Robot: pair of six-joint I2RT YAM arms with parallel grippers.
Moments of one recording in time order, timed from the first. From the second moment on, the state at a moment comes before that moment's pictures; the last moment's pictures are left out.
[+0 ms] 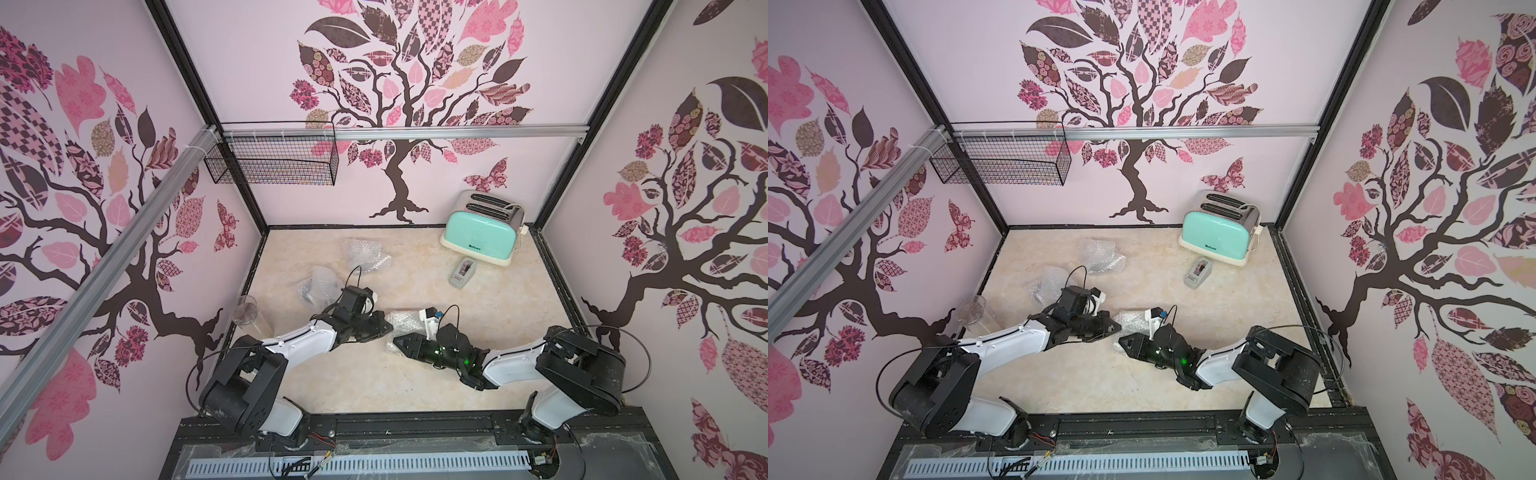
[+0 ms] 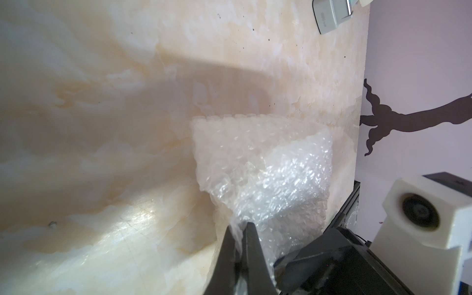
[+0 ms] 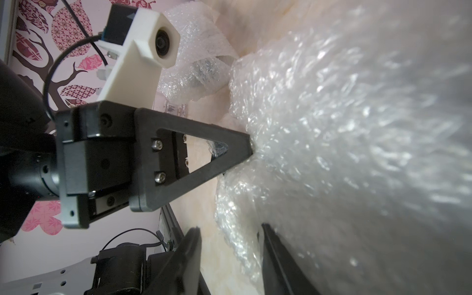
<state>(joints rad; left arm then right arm) -0.53 1.46 0.67 -0.08 0.48 -0.75 0.96 1.57 0.41 0.81 -0.10 1.13</state>
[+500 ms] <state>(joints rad) -0.53 1.46 0.67 -0.08 0.48 -0.75 0.96 1.55 0.42 0.77 -0.10 1.13</state>
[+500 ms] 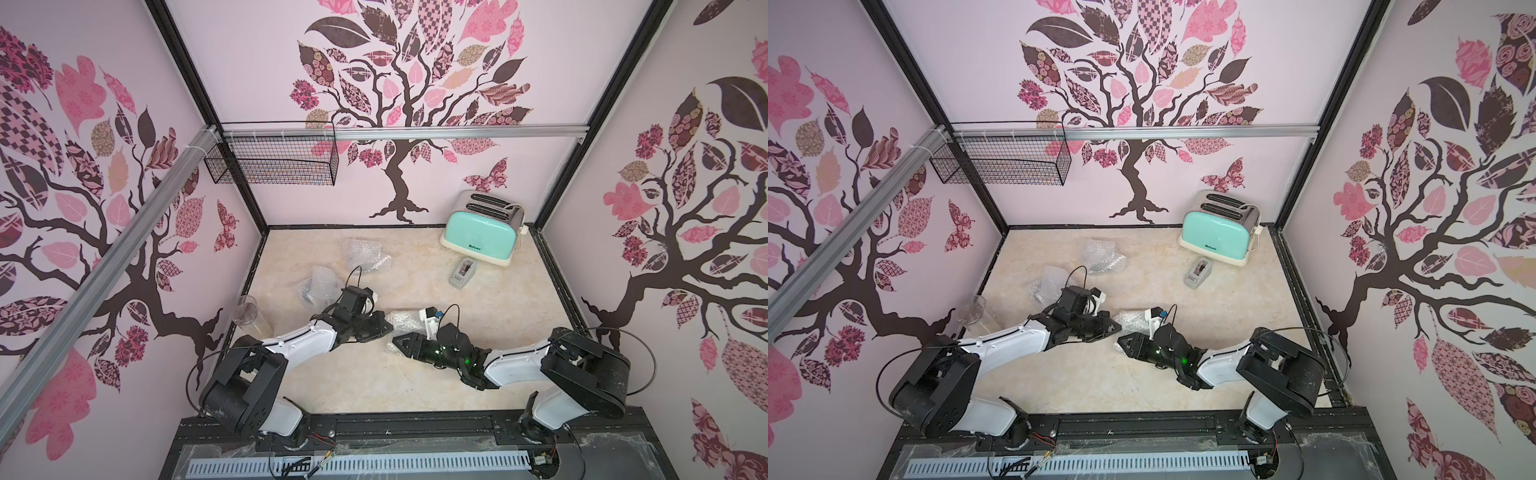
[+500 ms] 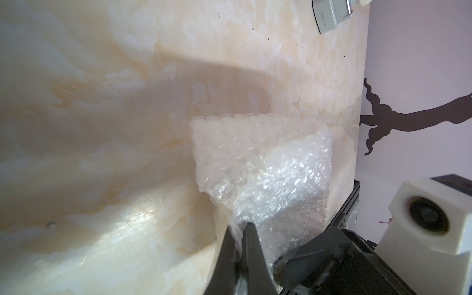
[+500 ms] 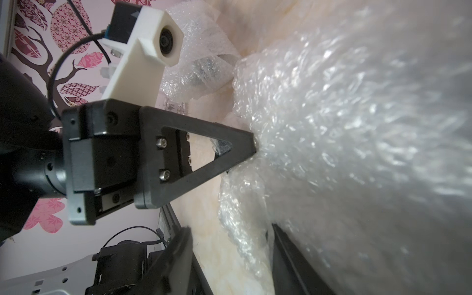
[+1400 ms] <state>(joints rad) -0.53 1.46 0.67 -0.07 0.47 -0.75 0.96 1.52 0.47 0.67 -0.10 0.98</state>
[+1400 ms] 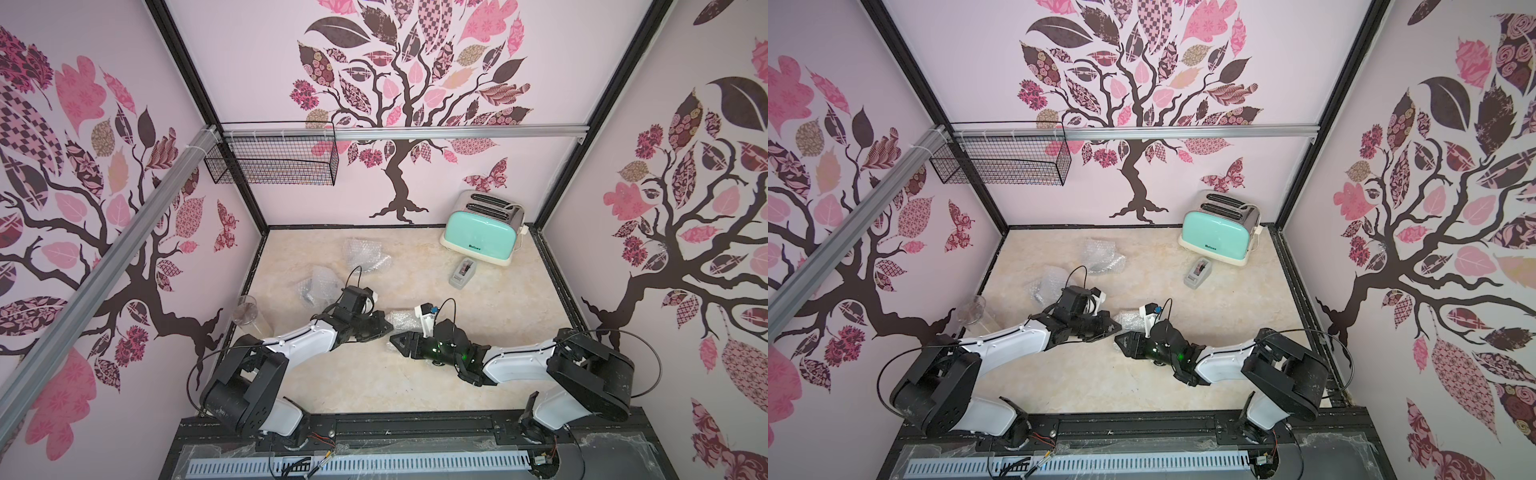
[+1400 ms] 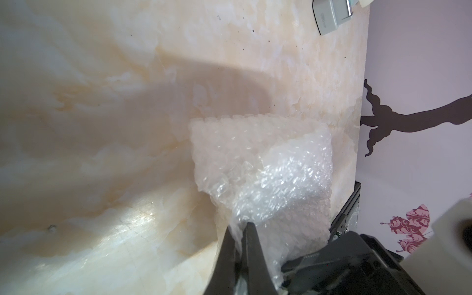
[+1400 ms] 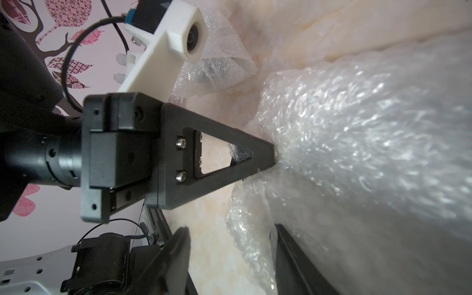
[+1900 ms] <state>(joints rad) -0.53 1.46 0.67 -0.07 0.48 -0.75 0.96 1.46 0.47 0.61 -0.10 0.92</state>
